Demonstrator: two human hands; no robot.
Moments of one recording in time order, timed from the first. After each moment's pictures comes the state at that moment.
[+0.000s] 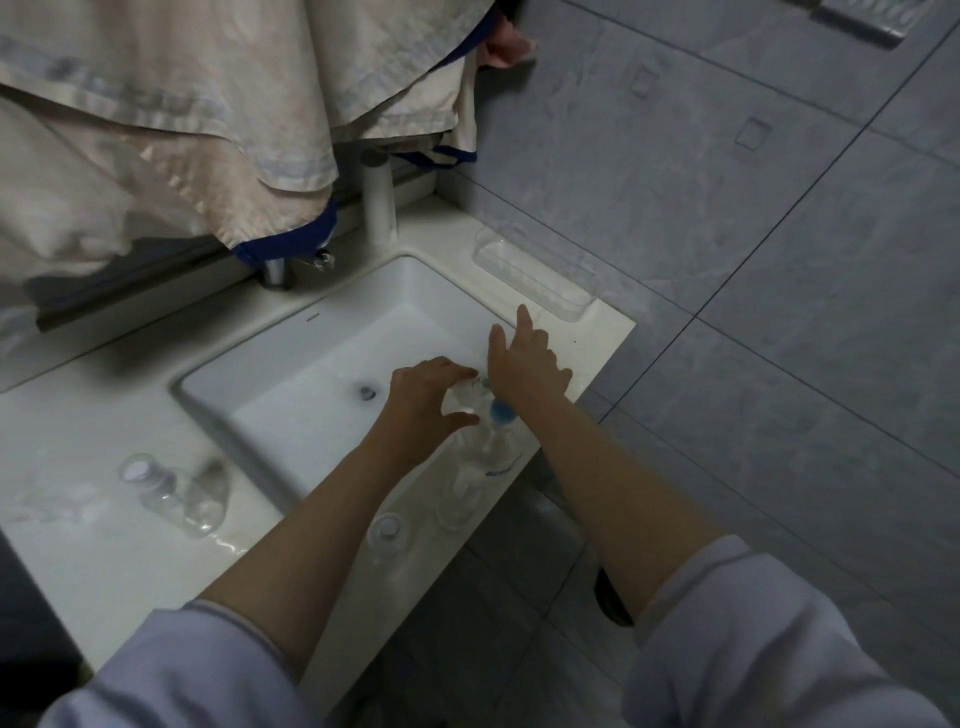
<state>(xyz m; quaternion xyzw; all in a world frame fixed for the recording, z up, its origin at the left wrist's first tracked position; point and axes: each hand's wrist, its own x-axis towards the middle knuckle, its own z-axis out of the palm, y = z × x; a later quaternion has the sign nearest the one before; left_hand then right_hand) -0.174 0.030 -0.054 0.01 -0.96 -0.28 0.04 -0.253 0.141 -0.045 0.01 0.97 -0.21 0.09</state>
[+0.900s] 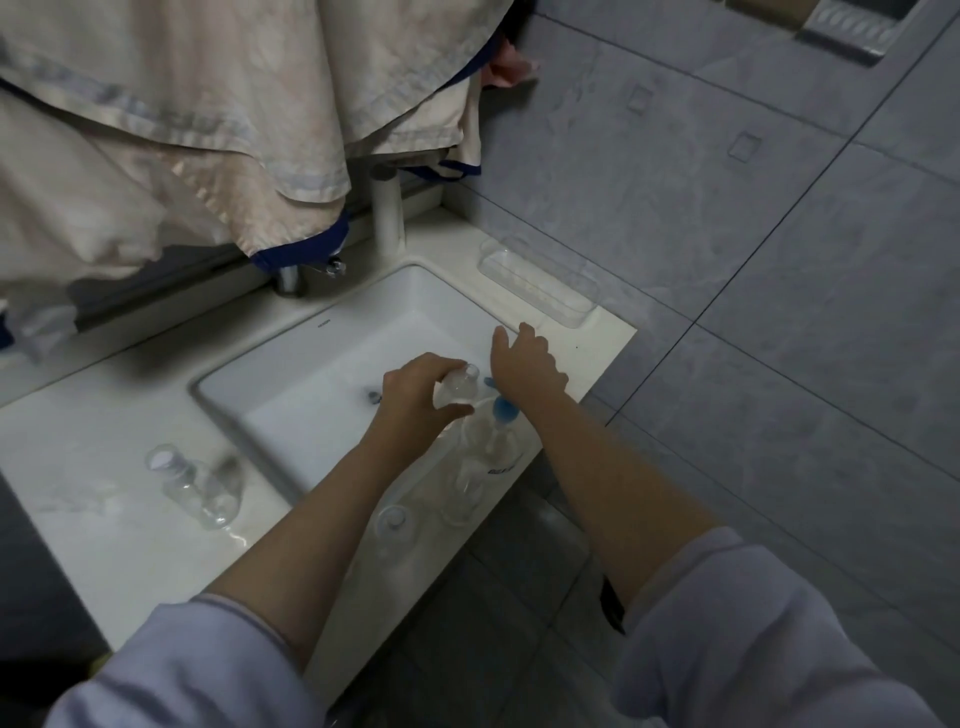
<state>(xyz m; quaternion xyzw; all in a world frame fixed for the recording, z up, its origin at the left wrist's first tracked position) -0.156 0.028 -0.041 0.04 -0.92 -0.38 0.11 -0.242 0.138 -0.022 0.02 0.96 -0.25 0.11</state>
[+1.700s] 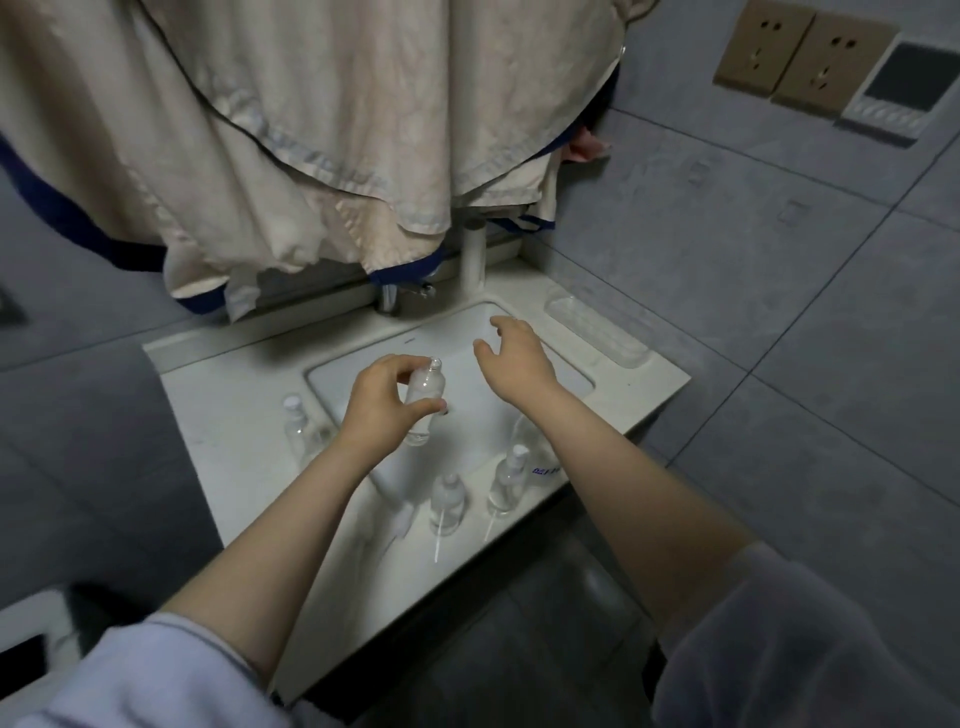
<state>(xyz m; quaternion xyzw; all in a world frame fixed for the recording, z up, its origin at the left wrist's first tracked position) -0.058 -0.017 -0.006 0.16 -0.84 -0.47 0.22 -0.167 0.106 0.036 -0.24 0.92 -0.30 0.06</state>
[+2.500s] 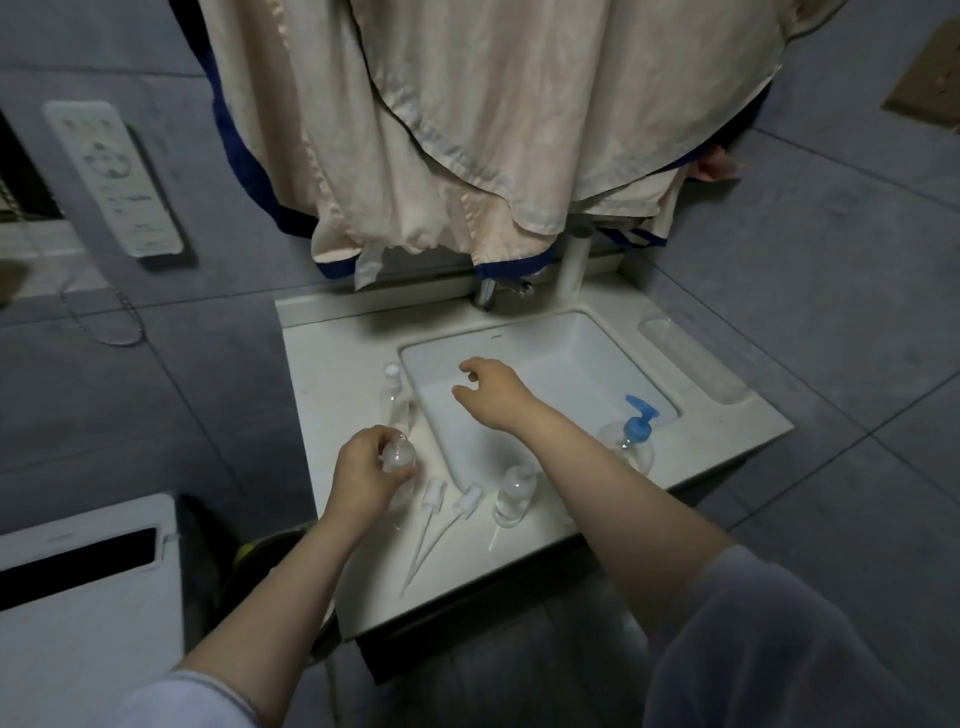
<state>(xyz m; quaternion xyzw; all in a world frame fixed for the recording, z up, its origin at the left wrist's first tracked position) 0.055 -0.048 -0.094 0.36 -0.77 -0.46 0.24 -0.110 0.031 -0.004 -0.40 0.86 -0.23 0.21</state>
